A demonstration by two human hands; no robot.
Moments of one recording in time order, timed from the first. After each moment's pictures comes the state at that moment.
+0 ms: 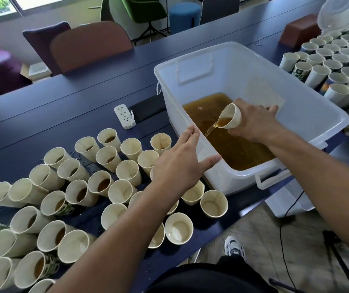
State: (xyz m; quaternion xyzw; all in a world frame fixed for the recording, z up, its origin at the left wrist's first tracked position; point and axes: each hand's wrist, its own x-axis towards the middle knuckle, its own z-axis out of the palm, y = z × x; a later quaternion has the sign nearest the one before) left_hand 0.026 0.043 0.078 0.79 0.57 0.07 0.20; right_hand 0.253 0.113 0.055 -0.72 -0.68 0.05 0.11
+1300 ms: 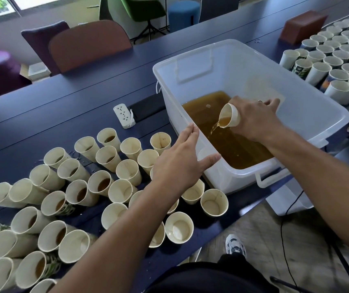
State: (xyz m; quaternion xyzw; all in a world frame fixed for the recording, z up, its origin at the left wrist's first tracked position) left_hand 0.025 0.046 0.074 0.79 0.57 0.07 0.21; right_hand 0.254 0.113 0.051 -0.70 -0.71 -0.04 0.10
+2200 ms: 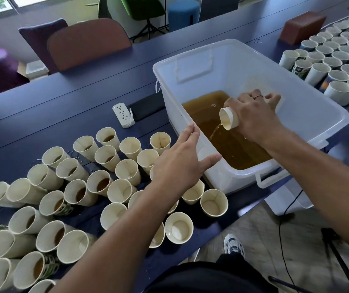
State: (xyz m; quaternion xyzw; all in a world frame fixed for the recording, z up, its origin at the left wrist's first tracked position) left_hand 0.024 0.046 0.074 0.79 0.57 0.07 0.23; right_hand 0.247 0.107 0.058 -0.67 -0.73 -0.11 0.07
